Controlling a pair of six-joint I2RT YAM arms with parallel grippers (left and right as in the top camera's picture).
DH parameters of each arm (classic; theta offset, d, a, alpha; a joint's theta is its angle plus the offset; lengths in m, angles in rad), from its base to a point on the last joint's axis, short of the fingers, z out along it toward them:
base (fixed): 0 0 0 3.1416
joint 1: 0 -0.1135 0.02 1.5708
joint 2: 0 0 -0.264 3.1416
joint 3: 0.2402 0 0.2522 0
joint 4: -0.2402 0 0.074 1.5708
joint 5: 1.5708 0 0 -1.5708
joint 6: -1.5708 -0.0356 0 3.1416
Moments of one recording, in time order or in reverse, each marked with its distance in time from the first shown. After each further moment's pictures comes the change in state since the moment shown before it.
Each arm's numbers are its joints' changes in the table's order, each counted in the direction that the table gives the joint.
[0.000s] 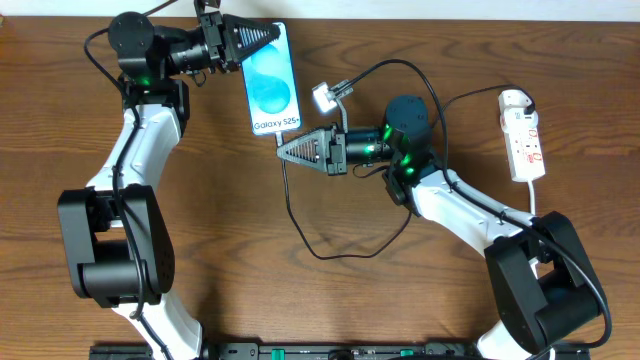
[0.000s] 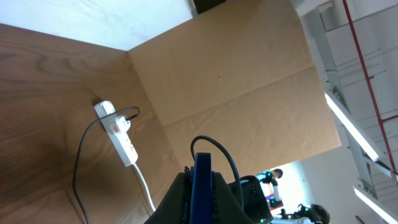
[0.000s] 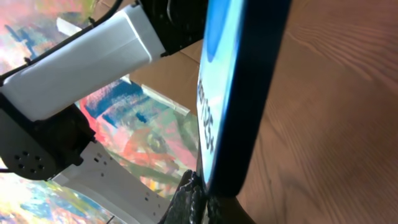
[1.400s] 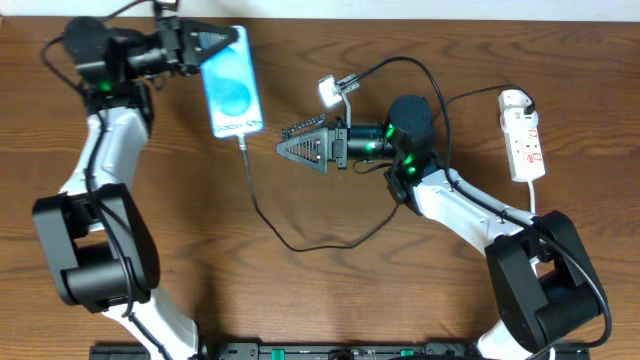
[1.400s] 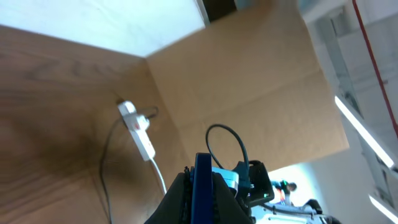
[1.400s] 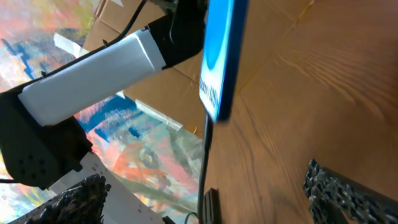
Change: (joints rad) left arm -0.166 0.000 0.000 0.000 0.100 -0.010; right arm 0.011 0.003 -0.001 -0.005 0.061 0.008
